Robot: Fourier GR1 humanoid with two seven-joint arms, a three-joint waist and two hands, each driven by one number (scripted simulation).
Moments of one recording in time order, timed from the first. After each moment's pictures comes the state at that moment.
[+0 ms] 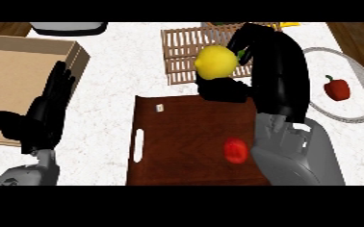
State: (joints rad) left arm -0.09 0.23 0.01 -1.65 0.07 0.20 0.14; right arm -0.67 -0.03 0.25 -1.82 0.97 0.09 1.01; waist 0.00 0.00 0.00
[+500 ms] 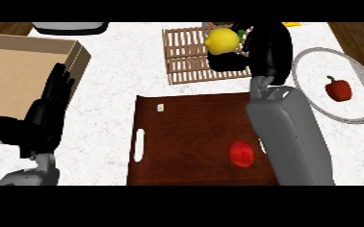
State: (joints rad) left arm -0.07 0.21 0.02 -1.68 0.05 0.20 0.15; right arm -0.72 -0.03 0.11 -1.49 0.97 -0.15 0.78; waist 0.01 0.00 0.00
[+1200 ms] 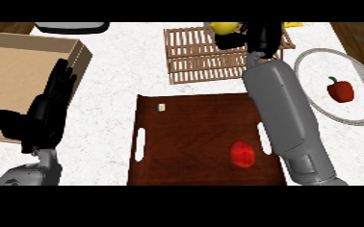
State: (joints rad) left arm -0.10 0.20 0.02 -1.69 0.02 0.18 0.18; right arm -0.90 -0.04 -0.08 -1.00 0.86 -0.42 0.50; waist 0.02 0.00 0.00
